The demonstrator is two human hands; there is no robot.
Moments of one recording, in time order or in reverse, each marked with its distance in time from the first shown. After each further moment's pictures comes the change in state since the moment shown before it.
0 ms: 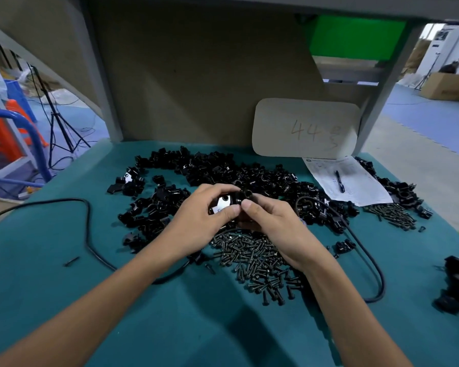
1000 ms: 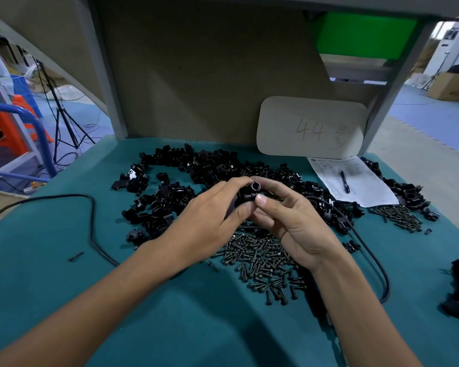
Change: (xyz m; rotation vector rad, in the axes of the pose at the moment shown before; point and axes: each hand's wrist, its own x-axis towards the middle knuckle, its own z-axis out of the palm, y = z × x) left_hand -0.014 0.027 -0.004 0.261 -0.052 0.203; right_hand -0.007 -0.021 -0.006 0.492 -0.001 0.065
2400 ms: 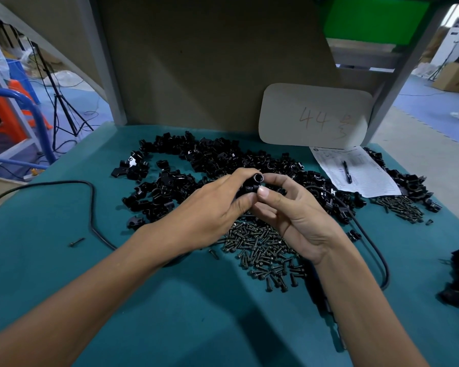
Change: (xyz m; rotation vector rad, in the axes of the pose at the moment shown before) left_hand 0.001 -0.003 -0.001 -0.017 -0.145 -0.007; right_hand -0.007 -0.002 0.008 0.083 0.076 0.092
